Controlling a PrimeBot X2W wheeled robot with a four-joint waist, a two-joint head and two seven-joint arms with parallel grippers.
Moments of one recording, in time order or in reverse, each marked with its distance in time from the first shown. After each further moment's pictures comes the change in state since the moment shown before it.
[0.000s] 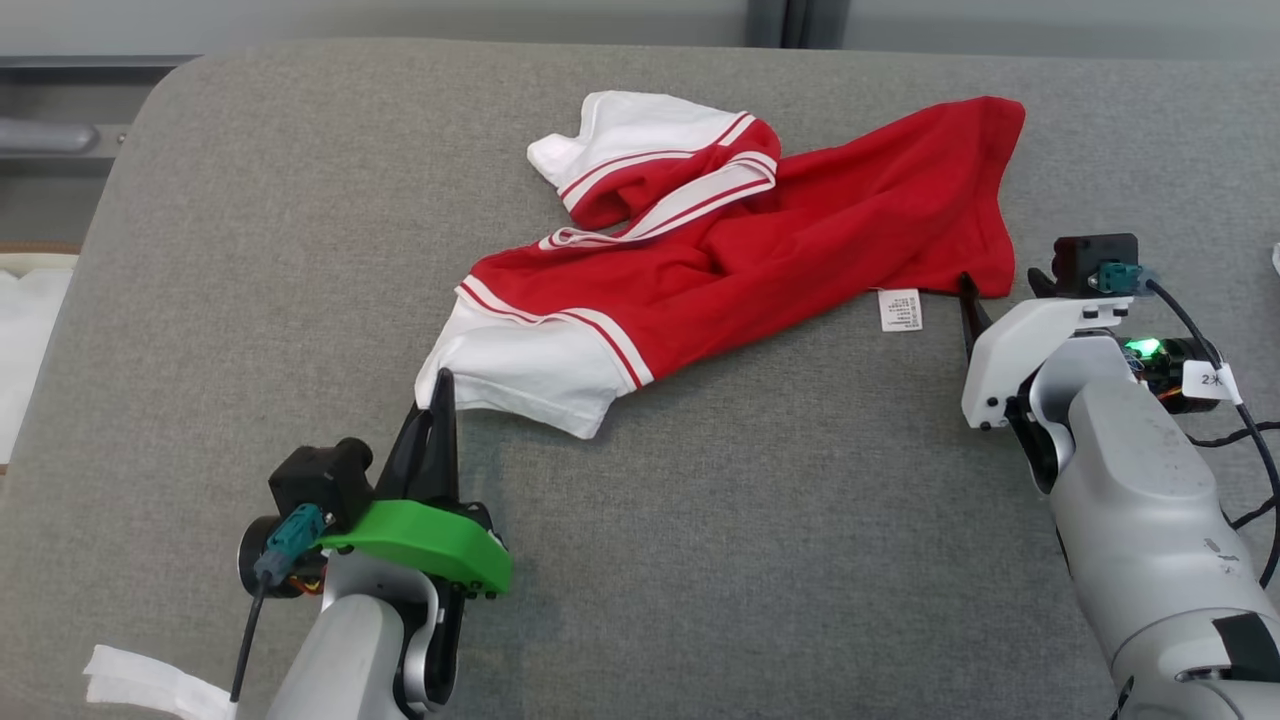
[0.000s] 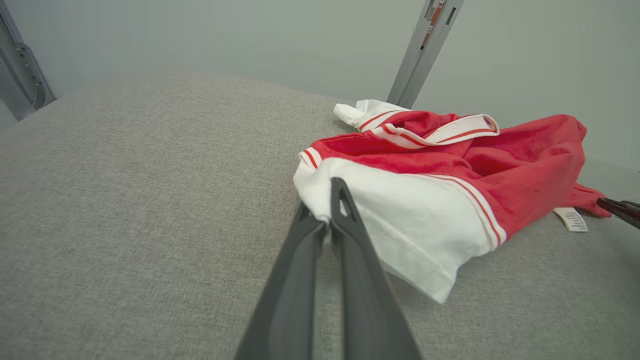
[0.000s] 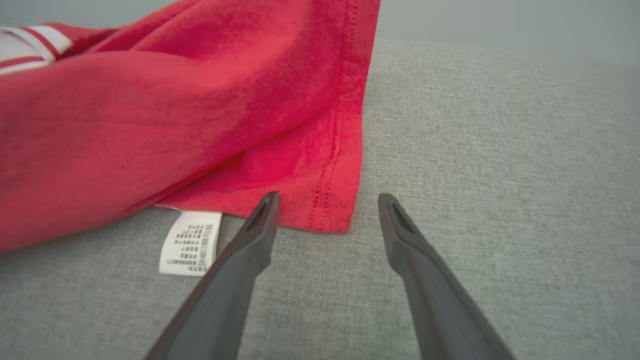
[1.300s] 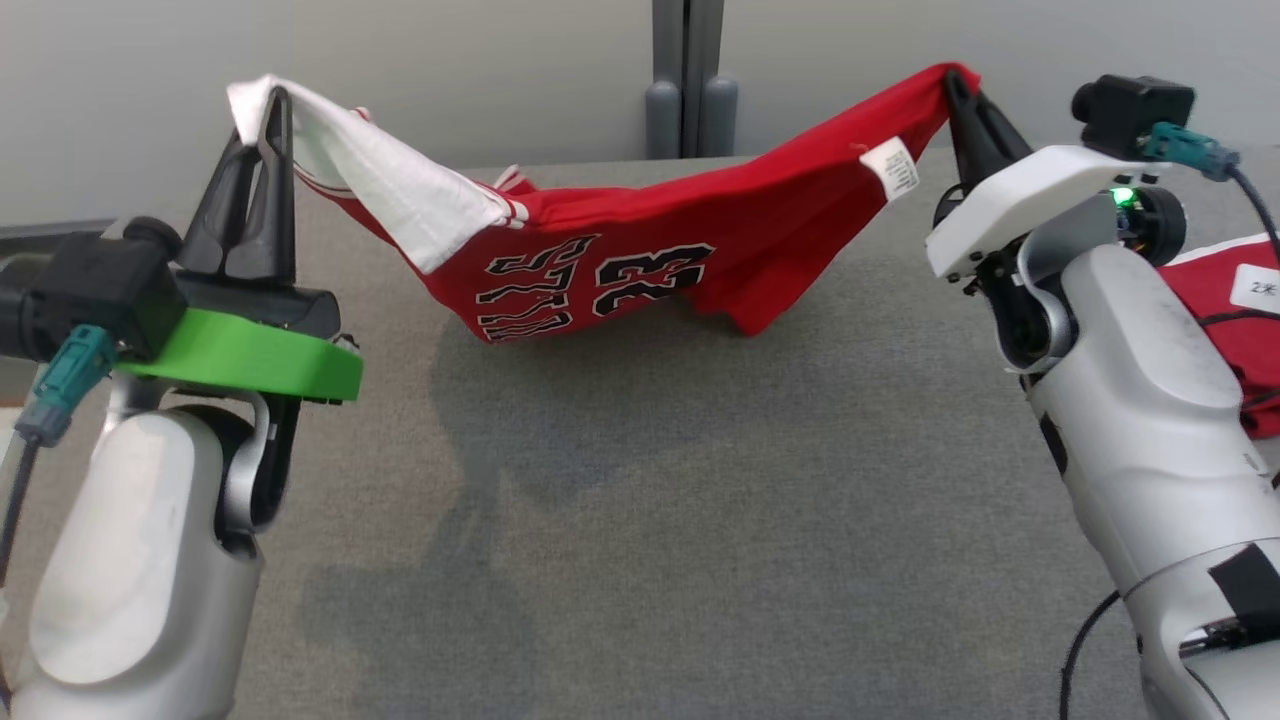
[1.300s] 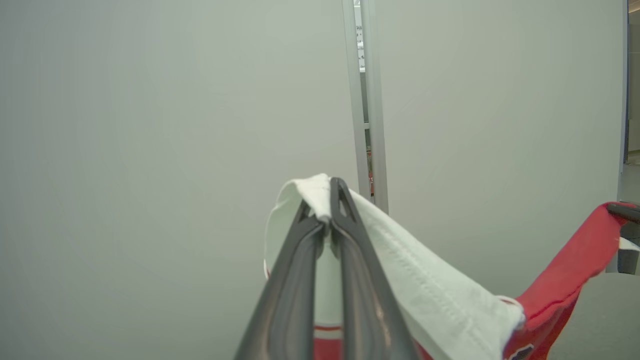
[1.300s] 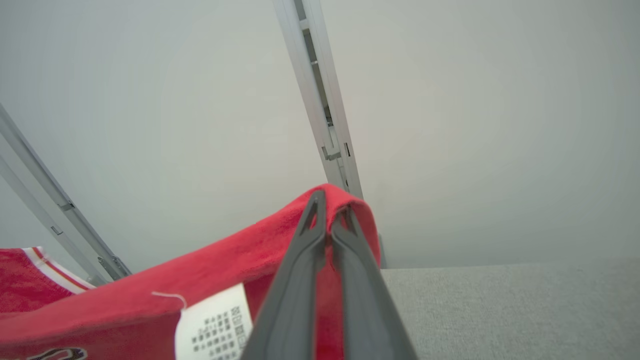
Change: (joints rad) left arm -0.245 0.216 0.045 -0.259 0.079 -0.042 0.059; right arm -0.116 -0.051 0.387 -0.199 0.613 0.000 -0.087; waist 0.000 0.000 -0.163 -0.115
